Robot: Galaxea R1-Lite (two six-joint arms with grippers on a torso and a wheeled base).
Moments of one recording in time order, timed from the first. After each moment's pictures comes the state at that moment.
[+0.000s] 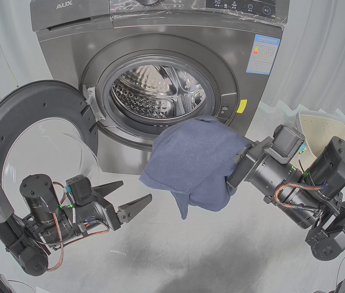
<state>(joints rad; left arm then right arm) -0.46 1.86 -0.24 -1.55 -0.31 -0.25 0.78 1.78 -0.58 -1.54 0.00 0.23</state>
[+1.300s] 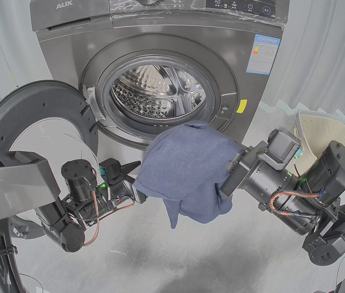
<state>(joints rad) -0.44 2.16 -0.60 -1.55 -0.28 -0.16 0.83 1.78 -0.58 -1.54 -0.01 0.24</state>
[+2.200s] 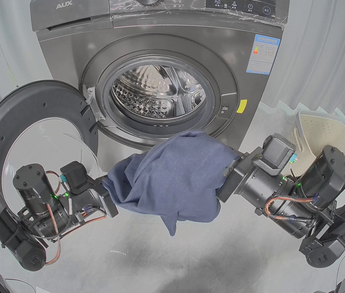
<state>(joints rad) -0.45 1.83 -0.30 -1.55 -0.27 -0.14 0.83 1.80 -0.57 -1.54 -0.01 0.24</state>
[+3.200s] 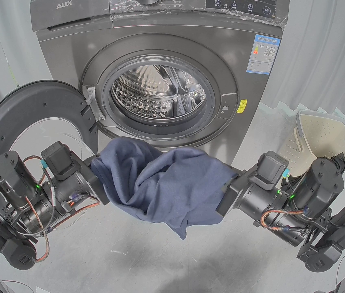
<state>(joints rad) -0.48 1.68 -0.34 -1.55 -0.28 -0.15 0.82 1.84 -0.50 -1.54 -0.04 0.25</state>
